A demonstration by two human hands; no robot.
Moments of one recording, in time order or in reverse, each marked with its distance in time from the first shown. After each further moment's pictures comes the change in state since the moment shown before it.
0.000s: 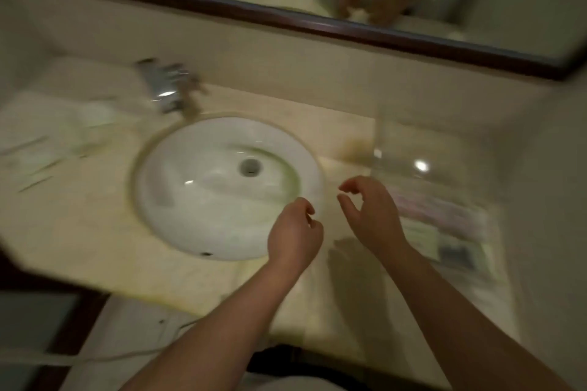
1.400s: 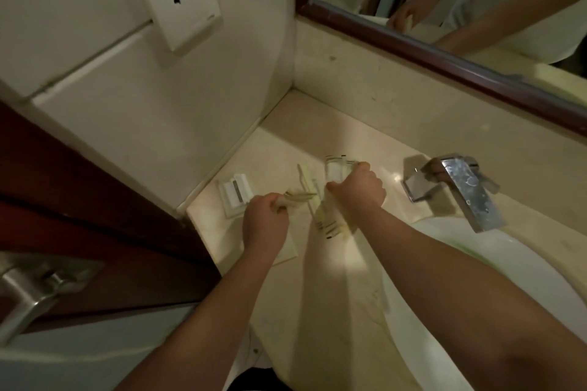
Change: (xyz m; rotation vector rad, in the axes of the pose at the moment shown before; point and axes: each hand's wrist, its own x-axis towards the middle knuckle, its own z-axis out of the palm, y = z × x) left_hand 0.237 -0.358 -0.398 -0.176 0.323 -0.305; right_hand 0.269 -0.397 0.414 -0.296 -0.281 0.350
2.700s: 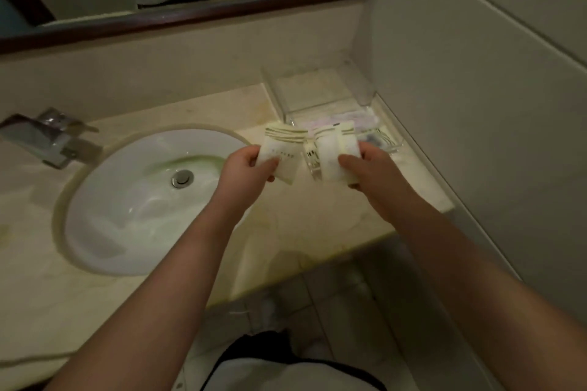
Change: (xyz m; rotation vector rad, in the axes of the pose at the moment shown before) left_hand -0.455 0.221 0.261 -0.098 -0.897 0.548; right_hand -0.360 0.575 -0.235 1.122 0.349 0.322
